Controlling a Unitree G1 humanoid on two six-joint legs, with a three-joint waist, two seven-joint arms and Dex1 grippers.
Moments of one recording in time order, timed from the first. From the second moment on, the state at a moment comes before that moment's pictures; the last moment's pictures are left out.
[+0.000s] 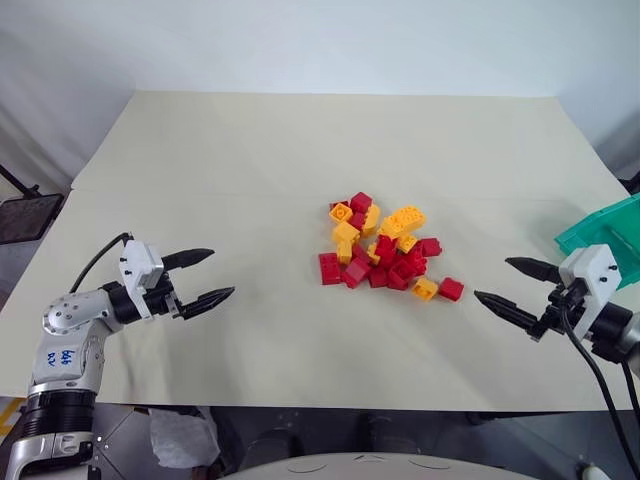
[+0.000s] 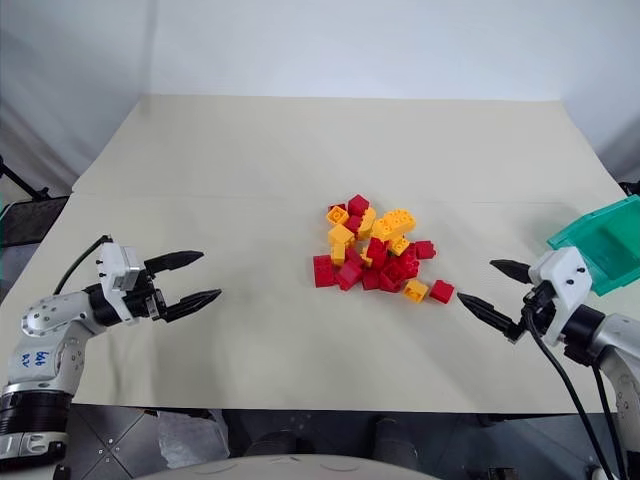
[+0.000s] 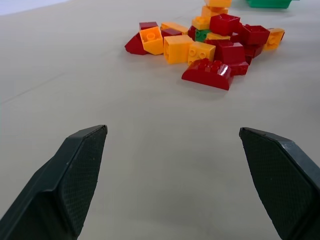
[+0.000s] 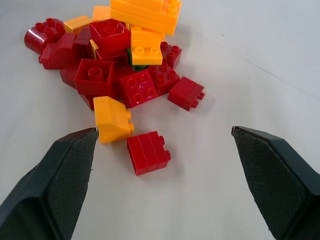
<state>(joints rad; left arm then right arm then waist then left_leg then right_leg) -0.25 0.68 0.24 0.21 -0.45 0.03 -1.12 0.05 -0.81 -0.43 -0.23 0.50 0.37 0.92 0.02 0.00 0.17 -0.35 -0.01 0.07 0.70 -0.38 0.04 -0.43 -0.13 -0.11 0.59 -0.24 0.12</state>
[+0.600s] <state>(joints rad) -0.28 0.68 0.25 0.17 -0.47 0.09 -1.06 -0.01 -0.81 -0.41 -0.24 0.50 0.45 0.87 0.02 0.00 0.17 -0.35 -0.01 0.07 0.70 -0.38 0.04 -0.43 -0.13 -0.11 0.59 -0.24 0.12</state>
